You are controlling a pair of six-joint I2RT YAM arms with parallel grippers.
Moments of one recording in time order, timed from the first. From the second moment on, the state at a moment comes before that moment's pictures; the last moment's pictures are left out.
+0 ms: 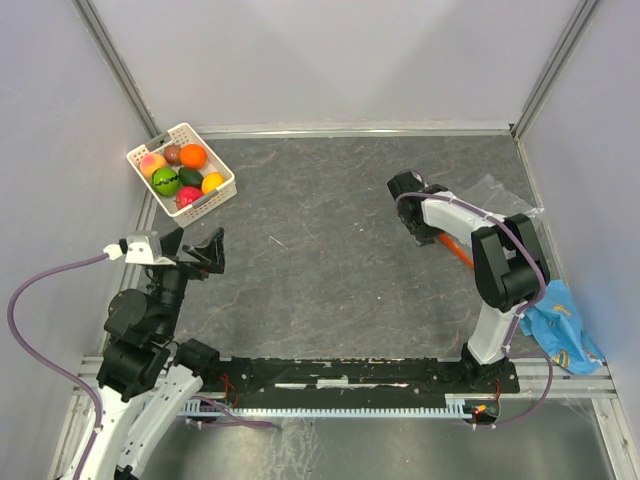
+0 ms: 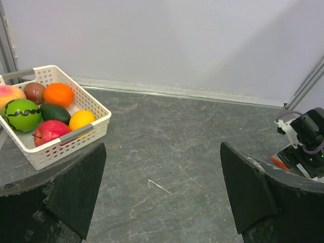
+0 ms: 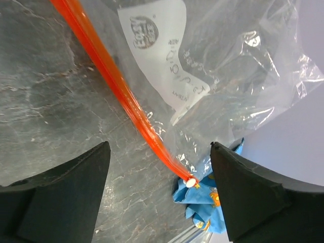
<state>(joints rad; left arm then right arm) -0.43 0.24 0.69 -0.30 -0.31 -0.19 0.38 1.83 1.25 -0.71 0.70 0.00</state>
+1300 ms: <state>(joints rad) -0.43 0.23 0.69 -0.30 -0.31 -0.19 0.43 2.04 1.16 -0.48 1.09 -0.11</state>
